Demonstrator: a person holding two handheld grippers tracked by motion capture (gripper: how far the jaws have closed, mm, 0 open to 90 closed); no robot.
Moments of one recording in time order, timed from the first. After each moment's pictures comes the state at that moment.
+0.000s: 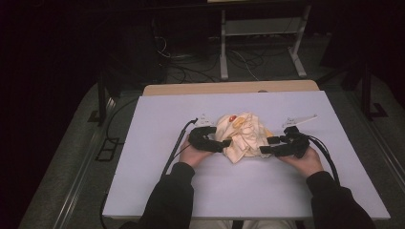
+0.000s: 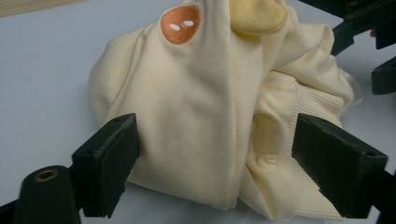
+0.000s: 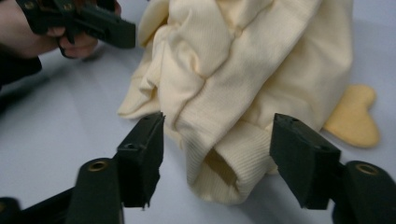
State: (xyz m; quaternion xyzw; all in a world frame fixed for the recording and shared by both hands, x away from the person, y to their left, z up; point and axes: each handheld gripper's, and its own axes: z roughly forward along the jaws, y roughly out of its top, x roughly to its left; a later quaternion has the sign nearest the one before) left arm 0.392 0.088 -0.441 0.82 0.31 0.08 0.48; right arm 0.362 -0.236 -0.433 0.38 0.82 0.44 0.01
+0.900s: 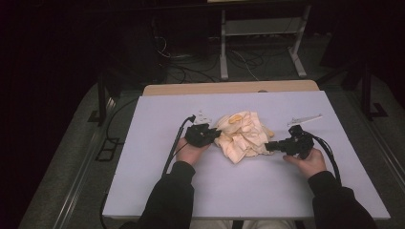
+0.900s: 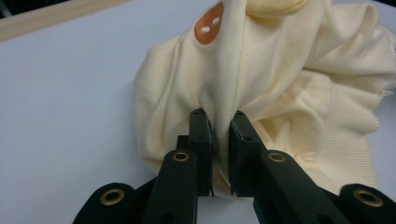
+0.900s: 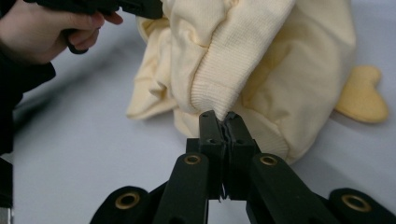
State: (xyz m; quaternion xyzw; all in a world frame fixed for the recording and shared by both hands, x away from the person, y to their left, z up) left arm 0.391 0.099 -0.421 0.82 0.32 0.13 0.45; right arm 0.358 -0.250 -0.427 0.40 0.79 0.46 -0.03
